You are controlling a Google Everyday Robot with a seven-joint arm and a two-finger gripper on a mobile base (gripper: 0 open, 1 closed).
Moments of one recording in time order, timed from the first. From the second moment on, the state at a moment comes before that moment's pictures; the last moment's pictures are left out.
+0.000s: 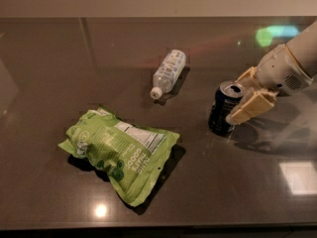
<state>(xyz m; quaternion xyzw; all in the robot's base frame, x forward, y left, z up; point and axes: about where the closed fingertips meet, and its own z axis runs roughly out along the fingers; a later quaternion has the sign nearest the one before) 0.490 -0.179 0.888 -0.61 0.73 0.19 0.24</state>
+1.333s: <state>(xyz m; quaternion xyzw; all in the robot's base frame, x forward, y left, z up) 0.491 -0.131 0.995 -0.61 0.71 0.21 0.29</state>
